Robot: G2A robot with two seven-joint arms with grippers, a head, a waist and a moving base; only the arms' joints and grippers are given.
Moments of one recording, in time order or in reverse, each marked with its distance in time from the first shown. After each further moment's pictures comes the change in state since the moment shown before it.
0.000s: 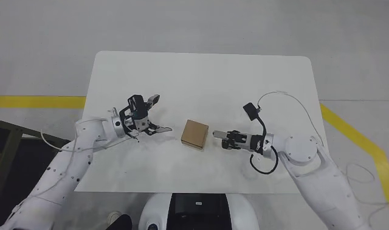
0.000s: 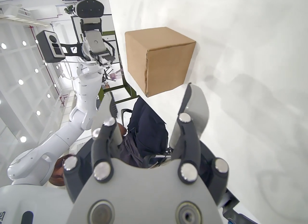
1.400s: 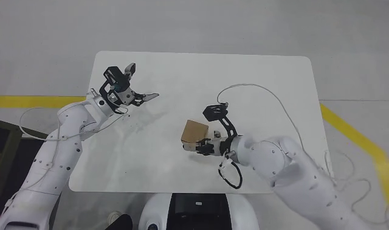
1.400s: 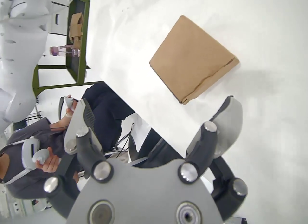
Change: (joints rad) left arm -0.067 -0.010 -0.093 0.017 -0.051 0.180 -0.067; right arm 0.202 -0.035 -0.330 -0.276 -0.538 0.284 0.023
